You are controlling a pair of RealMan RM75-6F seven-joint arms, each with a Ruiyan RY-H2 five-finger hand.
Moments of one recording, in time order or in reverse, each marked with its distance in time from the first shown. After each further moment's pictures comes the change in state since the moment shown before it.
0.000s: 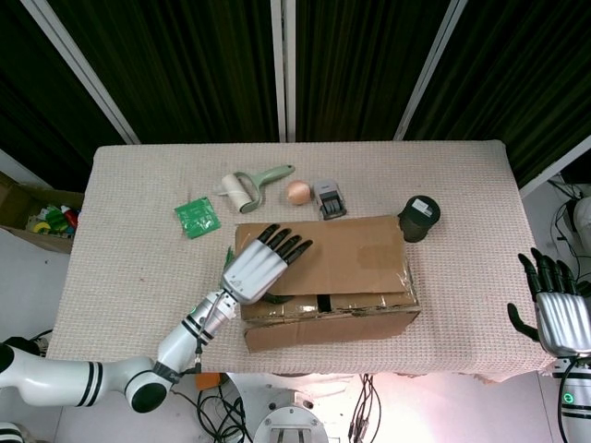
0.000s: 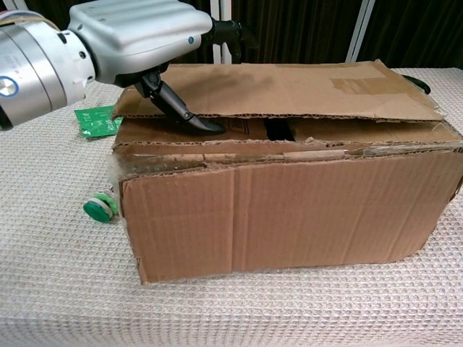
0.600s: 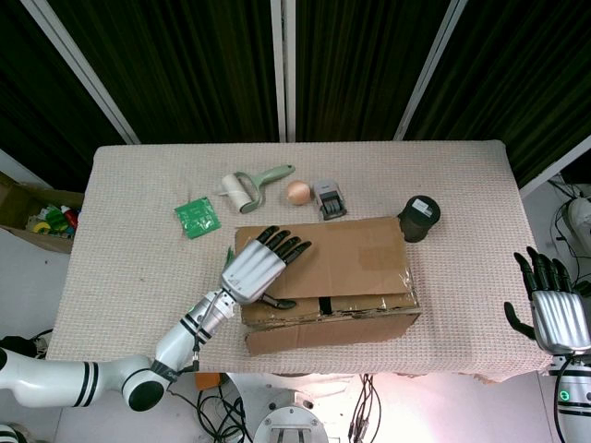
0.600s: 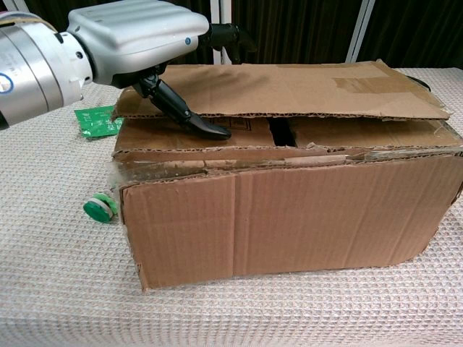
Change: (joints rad) left arm 0.021 0.018 -0.022 -0.009 -0.003 -0.058 -0.067; right arm 0.010 -0.006 0.004 -0.005 0.007 -0.014 -0.015
